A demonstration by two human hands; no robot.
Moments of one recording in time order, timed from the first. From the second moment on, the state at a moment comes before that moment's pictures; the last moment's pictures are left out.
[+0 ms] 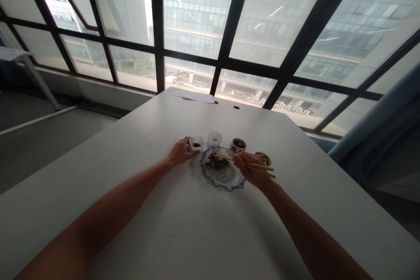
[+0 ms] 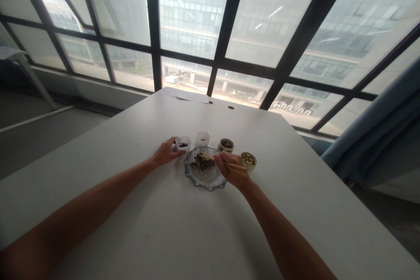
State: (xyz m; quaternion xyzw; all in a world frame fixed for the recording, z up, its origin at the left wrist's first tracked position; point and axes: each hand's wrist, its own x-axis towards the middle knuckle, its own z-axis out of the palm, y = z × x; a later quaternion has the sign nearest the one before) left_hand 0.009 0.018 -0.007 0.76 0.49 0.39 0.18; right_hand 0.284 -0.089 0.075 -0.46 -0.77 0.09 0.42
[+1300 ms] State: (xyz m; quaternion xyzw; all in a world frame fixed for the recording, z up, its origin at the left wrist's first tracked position) left_hand 0.110 0.054 0.051 0.86 0.42 0.29 0.10; right_hand 0.345 -0.075 0.052 -0.50 -0.39 0.15 0.76
